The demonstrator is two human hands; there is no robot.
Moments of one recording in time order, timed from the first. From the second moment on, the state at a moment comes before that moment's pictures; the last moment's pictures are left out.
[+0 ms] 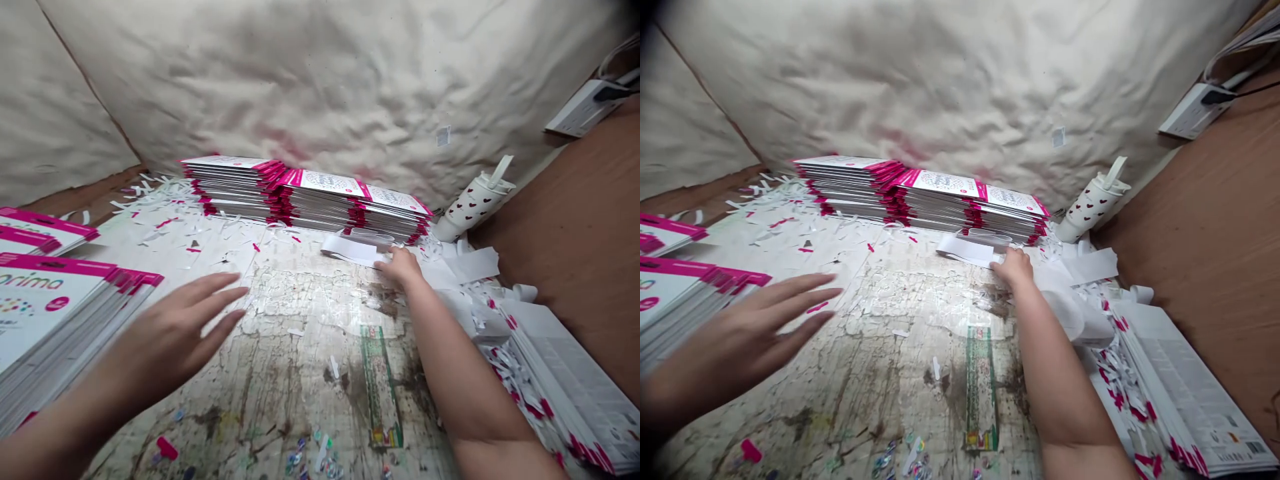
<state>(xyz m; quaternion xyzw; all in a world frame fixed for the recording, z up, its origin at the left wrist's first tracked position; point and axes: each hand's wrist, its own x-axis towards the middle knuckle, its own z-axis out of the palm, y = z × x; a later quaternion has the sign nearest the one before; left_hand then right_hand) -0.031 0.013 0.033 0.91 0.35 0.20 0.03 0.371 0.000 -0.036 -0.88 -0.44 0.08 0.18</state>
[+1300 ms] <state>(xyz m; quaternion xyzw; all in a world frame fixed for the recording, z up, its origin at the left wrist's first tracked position) 0.024 0.021 0.009 0.83 0.40 -0.19 0.34 0.349 -0.085 0.021 -0.72 -0.57 0.40 -0.02</state>
